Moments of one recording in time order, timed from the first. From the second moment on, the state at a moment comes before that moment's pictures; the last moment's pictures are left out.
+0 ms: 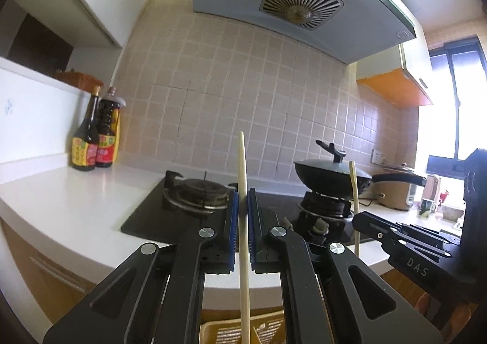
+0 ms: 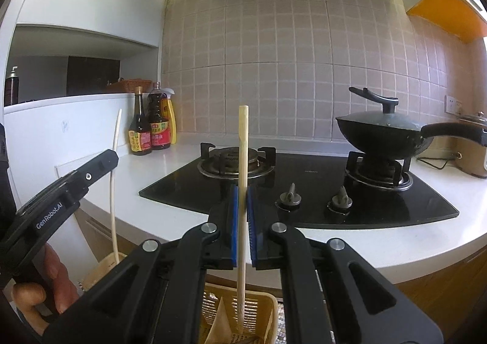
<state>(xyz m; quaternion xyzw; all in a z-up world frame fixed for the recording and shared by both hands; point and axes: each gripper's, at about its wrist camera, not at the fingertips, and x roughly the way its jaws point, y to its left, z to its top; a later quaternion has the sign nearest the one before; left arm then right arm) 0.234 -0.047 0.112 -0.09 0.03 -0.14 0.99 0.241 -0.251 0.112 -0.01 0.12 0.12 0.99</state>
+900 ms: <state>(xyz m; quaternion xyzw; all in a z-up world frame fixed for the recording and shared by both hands) 0.104 0.010 0.124 -0.13 0.10 -0.18 0.97 0.090 -0.244 0.097 0.00 0.25 0.13 0.96</state>
